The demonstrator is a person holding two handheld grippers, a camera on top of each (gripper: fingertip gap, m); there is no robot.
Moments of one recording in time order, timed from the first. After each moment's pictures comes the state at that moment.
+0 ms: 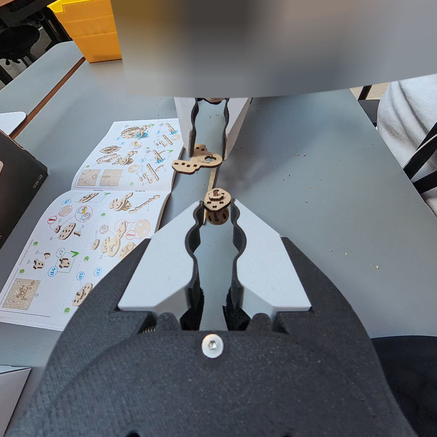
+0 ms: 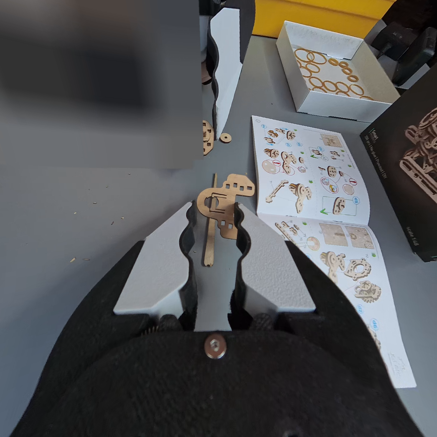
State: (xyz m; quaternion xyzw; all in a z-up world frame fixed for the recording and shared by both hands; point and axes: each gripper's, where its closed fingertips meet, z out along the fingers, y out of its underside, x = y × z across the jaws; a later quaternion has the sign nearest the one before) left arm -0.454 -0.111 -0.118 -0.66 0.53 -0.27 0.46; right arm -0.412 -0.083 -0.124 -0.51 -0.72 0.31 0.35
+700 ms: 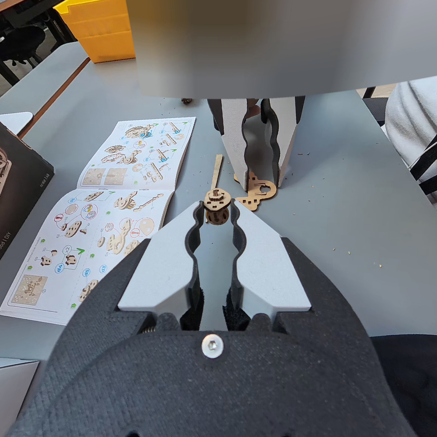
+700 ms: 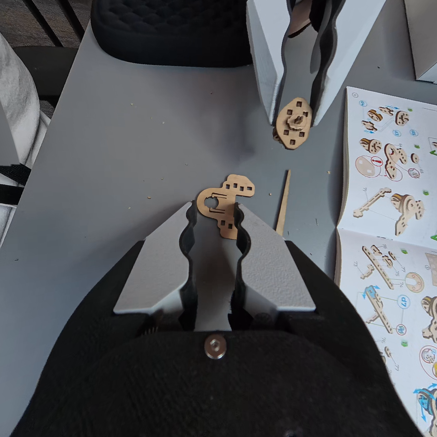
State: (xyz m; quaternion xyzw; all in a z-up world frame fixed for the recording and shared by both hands) left arm -0.457 -0.110 -0.116 -0.66 0.52 -0.26 0.46; right arm -0.413 -0.139 -0.162 -0.49 -0.78 0.31 0.23
